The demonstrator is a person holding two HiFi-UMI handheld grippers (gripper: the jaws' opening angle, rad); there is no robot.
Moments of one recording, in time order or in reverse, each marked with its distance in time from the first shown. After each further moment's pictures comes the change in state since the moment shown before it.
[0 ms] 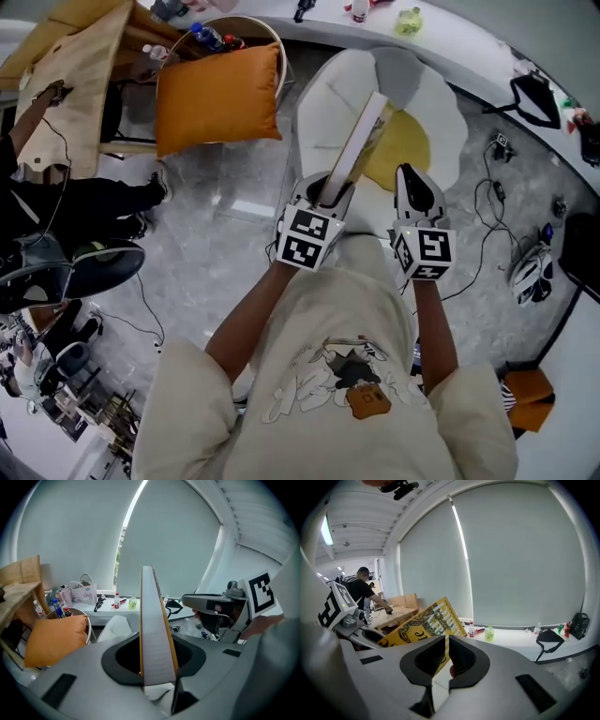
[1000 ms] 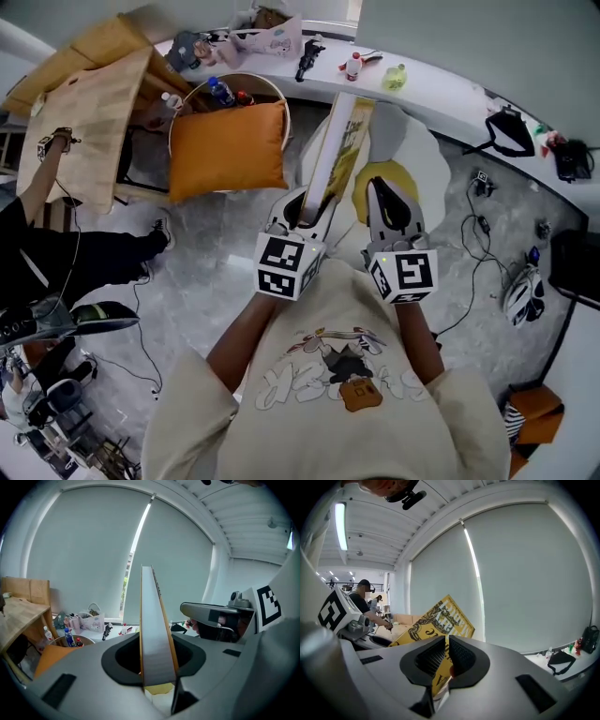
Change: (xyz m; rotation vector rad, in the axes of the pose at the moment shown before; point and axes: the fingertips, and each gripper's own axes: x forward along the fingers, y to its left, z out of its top) left arm -0.126 0.044 0.117 0.052 -0.290 0.064; right arm -0.018 0.110 0.152 -0.061 -0.251 0.048
